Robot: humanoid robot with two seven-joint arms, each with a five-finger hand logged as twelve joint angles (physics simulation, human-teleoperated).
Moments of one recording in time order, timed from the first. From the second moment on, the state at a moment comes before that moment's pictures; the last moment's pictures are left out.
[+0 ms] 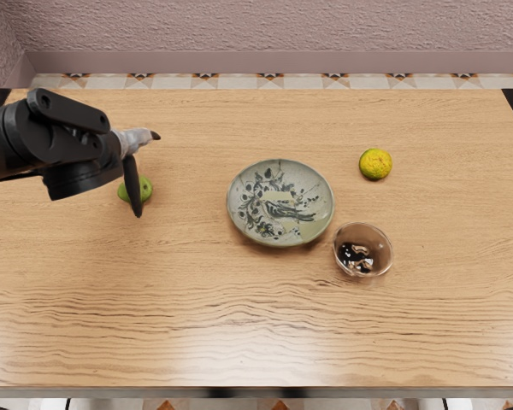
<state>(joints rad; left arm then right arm) -1.81 0.13 1.10 -1.24 -0.12 0.27 0.14 -0.04 0.00 0.12 0.28 -0.15 -0.27 -0.19</state>
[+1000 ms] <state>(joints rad) -1.68 0.12 1.11 -1.20 -0.17 0.52 0.13 -0.04 0.00 0.12 0.28 -0.15 -0.27 -0.19</state>
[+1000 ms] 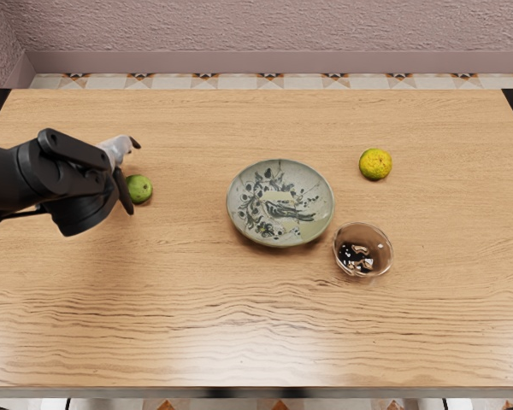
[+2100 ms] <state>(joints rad) -1.65 0.09 1.07 -1.18 -0.18 0.52 0.12 -0.04 0.00 0.12 0.28 -0.15 -0.27 -0.19</state>
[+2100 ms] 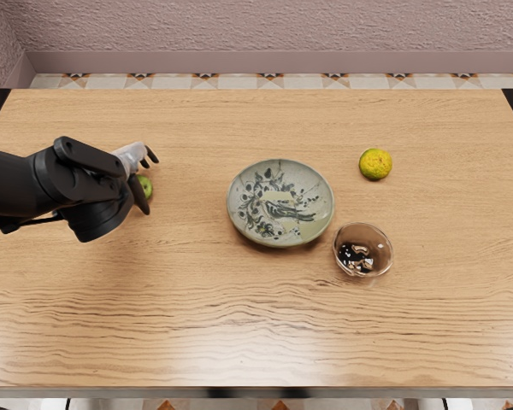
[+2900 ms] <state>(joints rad) -1.65 0.09 1.11 -1.18 -0.20 0.51 0.12 -0.04 0.00 0.12 0.28 -0.15 -0.27 -0.19</state>
